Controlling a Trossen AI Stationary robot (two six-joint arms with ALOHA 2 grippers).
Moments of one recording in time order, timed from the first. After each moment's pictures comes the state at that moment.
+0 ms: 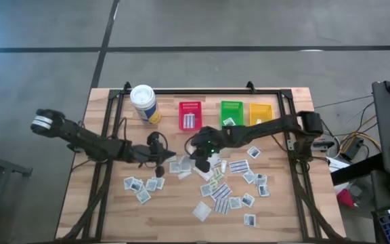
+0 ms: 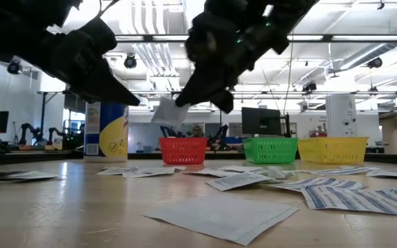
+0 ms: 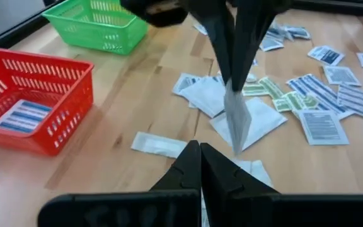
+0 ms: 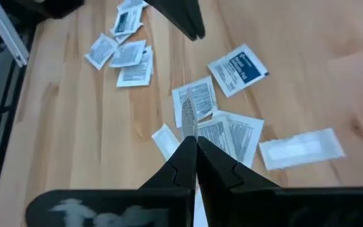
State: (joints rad) left arm -0.22 1.18 0.39 0.34 -0.38 -0.26; right arm -0.01 1.83 1.17 -0.06 -0.20 0.39
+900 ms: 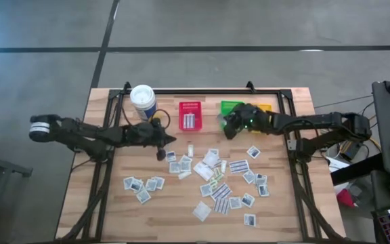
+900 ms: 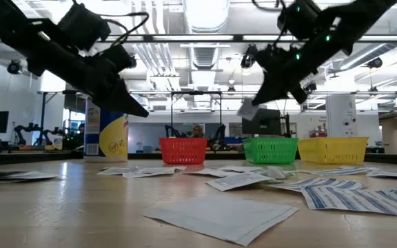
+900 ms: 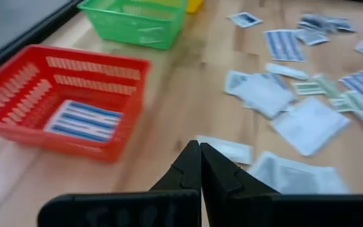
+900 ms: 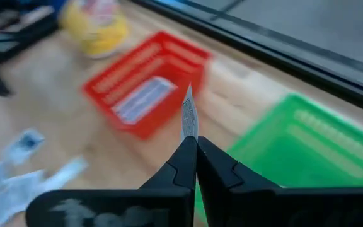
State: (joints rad) left arm 0.16 1.17 0.39 0.32 -0.07 -0.06; right arm -0.29 1.28 0.65 0.04 0.26 0.44
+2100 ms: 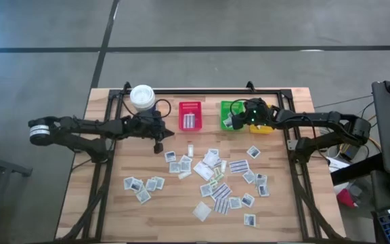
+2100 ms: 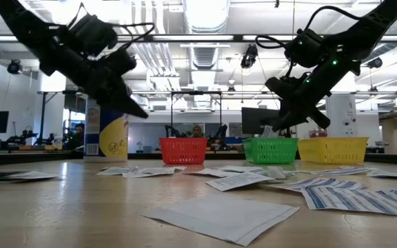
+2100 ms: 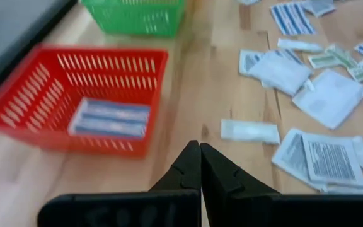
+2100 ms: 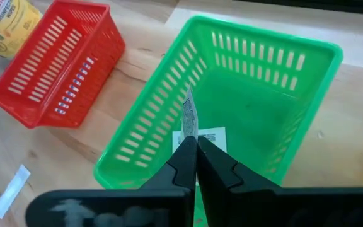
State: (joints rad) left arm 0.32 1.16 0.45 0.19 0.12 0.16; right arm -0.51 1.28 0.53 0.01 0.10 0.66
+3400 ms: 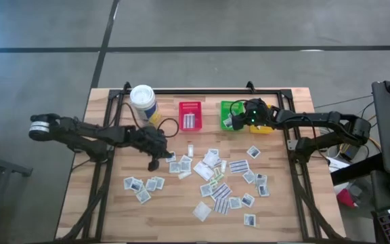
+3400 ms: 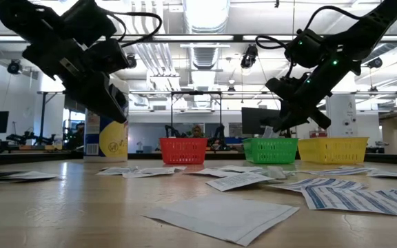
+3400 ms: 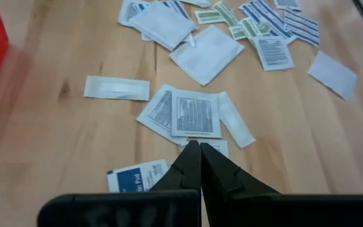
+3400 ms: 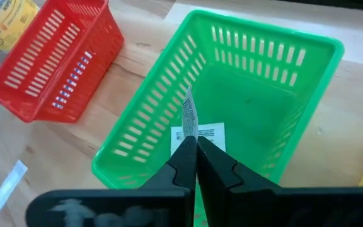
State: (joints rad) left arm 0.06 1.16 0.49 -0.01 0.20 -0.09; right arm -0.50 1.28 0.53 0.00 0.11 0.64
